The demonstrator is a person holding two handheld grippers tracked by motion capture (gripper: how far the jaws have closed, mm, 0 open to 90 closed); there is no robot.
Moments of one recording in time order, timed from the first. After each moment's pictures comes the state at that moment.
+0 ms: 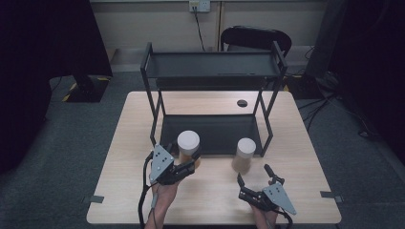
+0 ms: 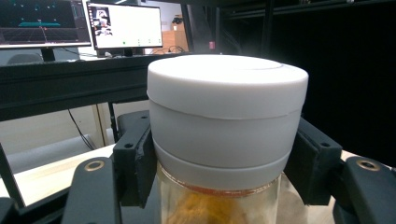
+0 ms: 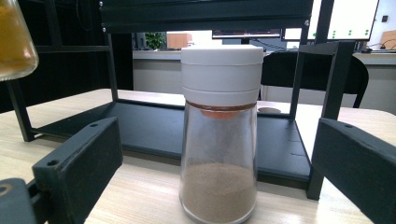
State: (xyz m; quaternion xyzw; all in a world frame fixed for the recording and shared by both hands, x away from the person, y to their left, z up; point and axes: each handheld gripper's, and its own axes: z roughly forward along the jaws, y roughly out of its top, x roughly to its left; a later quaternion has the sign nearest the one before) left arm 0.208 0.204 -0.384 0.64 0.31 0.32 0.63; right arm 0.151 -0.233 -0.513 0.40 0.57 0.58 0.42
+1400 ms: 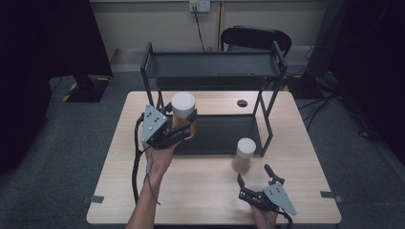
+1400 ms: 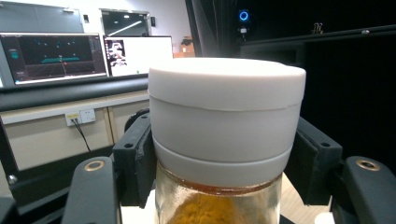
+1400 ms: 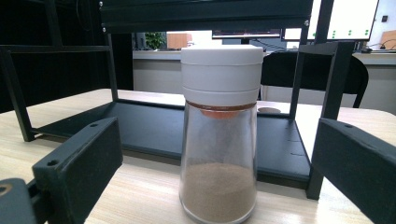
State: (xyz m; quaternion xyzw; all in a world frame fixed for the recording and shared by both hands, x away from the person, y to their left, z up) left arm 0.255 0.208 -0.308 0.61 0.30 0.35 0.64; right arm 0.151 -0.233 -0.513 0.40 0.57 0.58 0.42
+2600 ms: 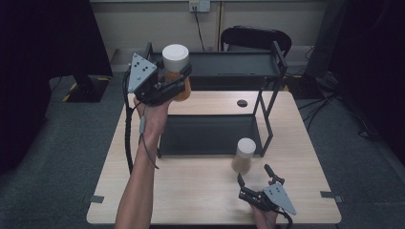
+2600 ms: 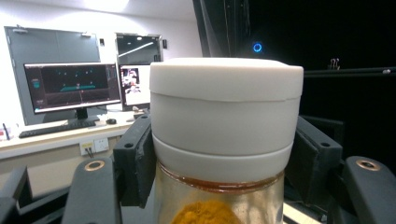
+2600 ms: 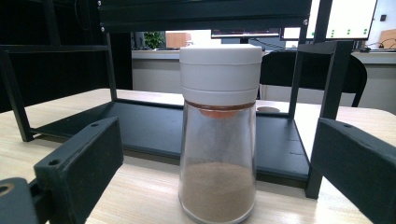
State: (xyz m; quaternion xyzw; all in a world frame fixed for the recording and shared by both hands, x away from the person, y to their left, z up) left arm 0.301 0.211 -0.228 0.58 0.29 0.38 0.66; right arm 0.151 -0.233 -0.513 0.41 0.57 0.58 0.42
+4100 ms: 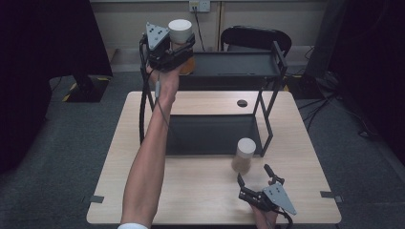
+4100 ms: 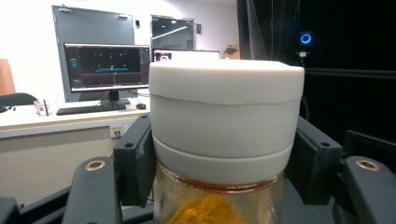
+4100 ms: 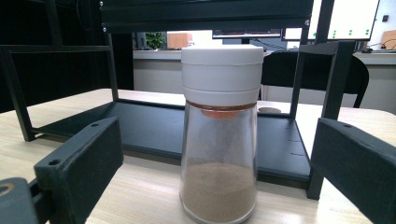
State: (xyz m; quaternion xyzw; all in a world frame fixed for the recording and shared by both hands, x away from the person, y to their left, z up) left arm 0.374 0.175 -0.210 0.57 0.37 0.40 0.62; right arm 0.151 -0.233 -0.513 0.40 0.57 0.58 0.42
